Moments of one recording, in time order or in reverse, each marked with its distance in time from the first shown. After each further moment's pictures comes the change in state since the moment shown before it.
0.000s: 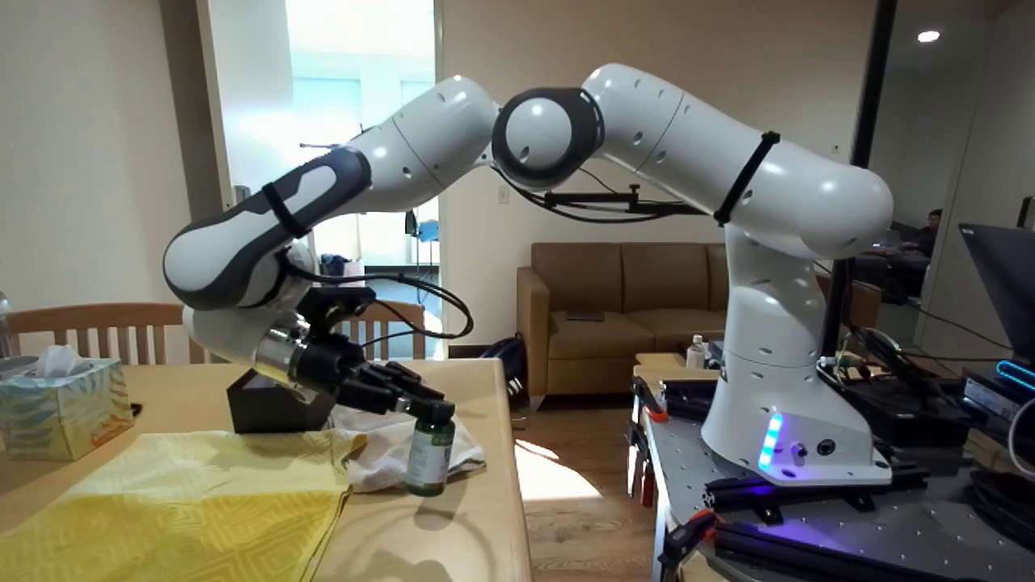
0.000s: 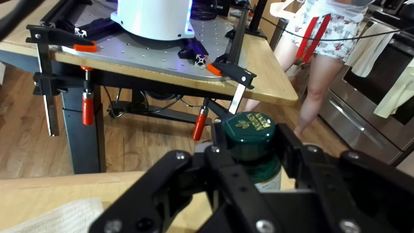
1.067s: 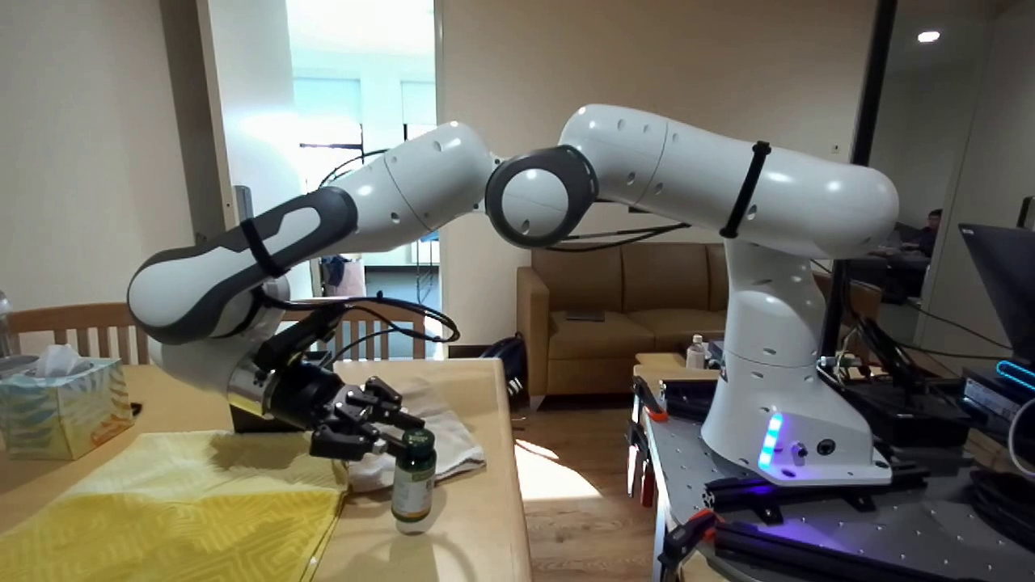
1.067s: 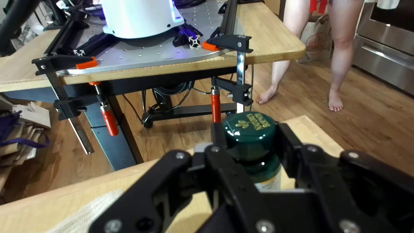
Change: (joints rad) arm 0.081 0.200 -0.063 0.301 0.034 -0.075 0.324
